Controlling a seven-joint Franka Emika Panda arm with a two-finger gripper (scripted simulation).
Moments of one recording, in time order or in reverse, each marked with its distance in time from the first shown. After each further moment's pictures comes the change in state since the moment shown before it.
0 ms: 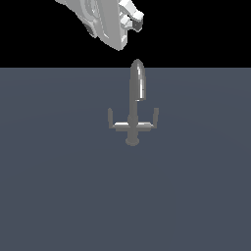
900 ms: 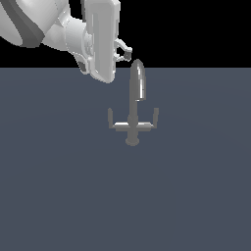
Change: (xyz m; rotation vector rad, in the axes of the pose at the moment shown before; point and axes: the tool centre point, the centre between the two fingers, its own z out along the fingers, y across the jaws) arm 0.022 0.080 -0.011 0.087 -0.226 -0.545
